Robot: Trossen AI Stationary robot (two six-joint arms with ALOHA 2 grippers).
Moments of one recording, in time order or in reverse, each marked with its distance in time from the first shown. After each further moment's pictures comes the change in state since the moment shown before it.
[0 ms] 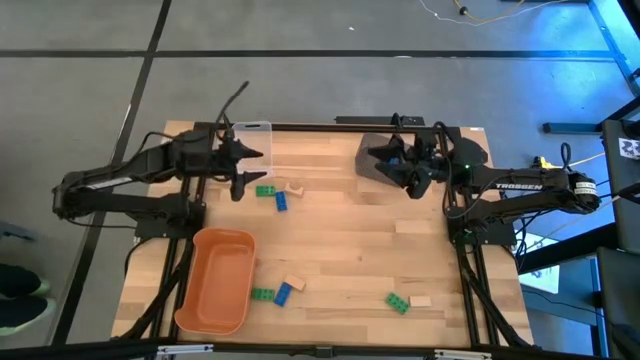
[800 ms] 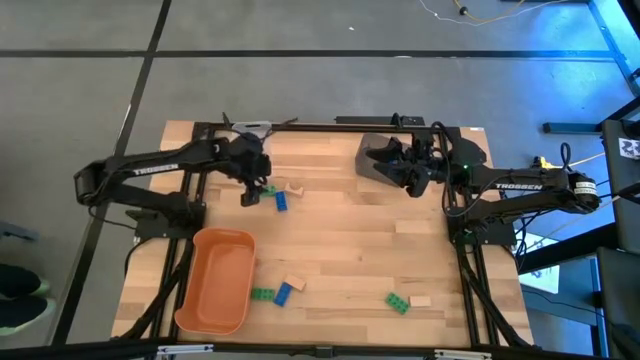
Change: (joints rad) left arm 0.122 0.395 0.000 -0.205 0.137 0.246; right arm 0.000 0.001 0.000 -0.028 0.012 0.078
